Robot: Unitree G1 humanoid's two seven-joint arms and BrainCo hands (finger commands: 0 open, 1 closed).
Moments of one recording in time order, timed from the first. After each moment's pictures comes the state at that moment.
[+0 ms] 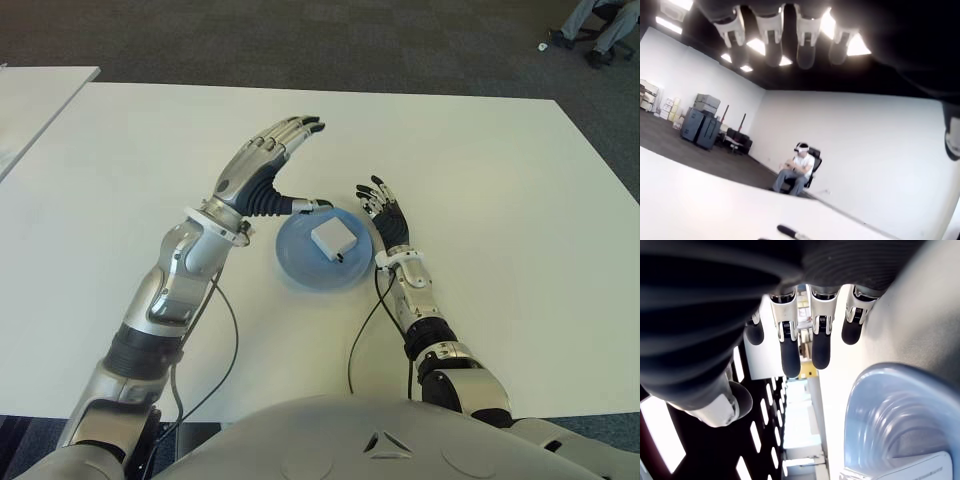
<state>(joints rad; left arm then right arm) -0.14 0.34 -0.16 -0.14 0.47 -0.24 -0.05 -0.32 0.07 -0.07 0.83 0.06 -0.47 0.12</state>
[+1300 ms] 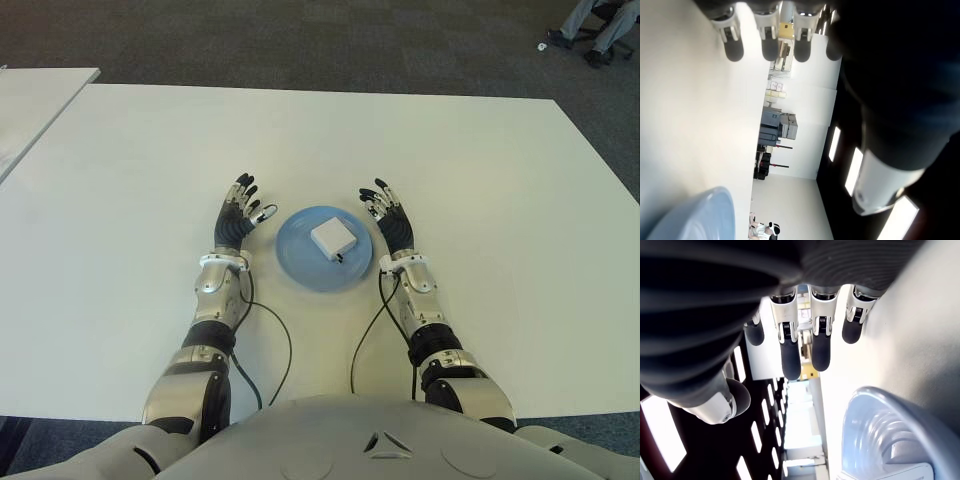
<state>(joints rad) -0.24 0.03 0.18 0.84 -0.22 -0.55 -0.26 -0.26 0.05 -0.06 0.75 0.06 -0.45 0.14</state>
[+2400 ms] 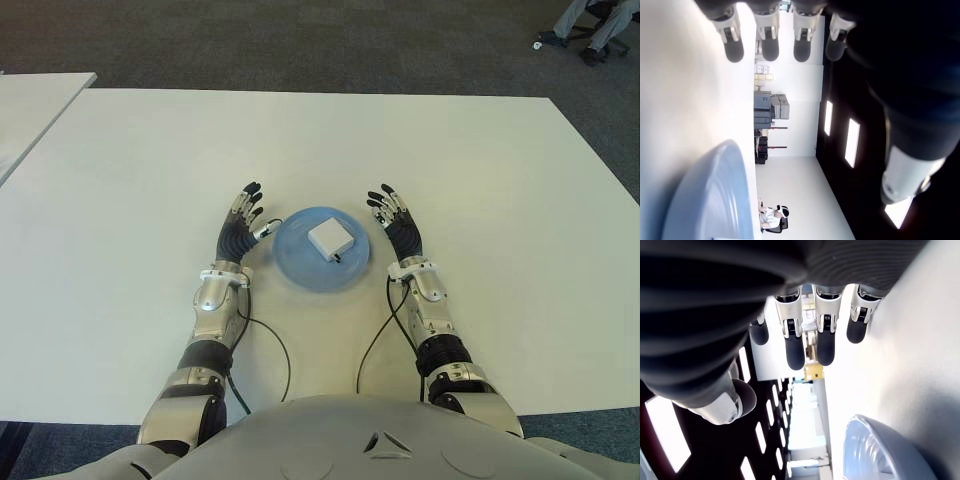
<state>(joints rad) -0.10 0.03 0.14 0.74 -0.10 -0.66 -0.23 -0.19 0.02 -0.07 0.66 0.08 -0.44 0.19</state>
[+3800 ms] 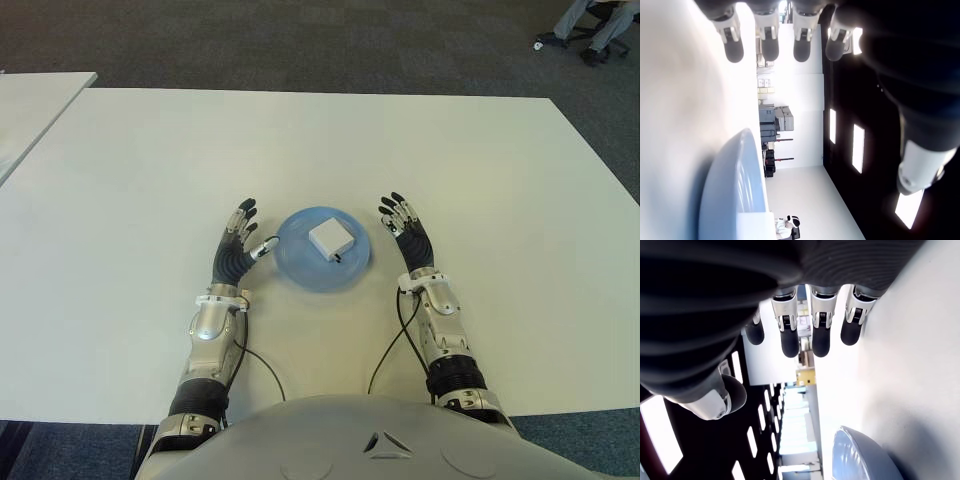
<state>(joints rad) 0.12 0.02 0.06 0.46 -0.02 -0.57 -0.12 -0.05 0.00 -0.04 0.43 0.08 -0.30 0.18</state>
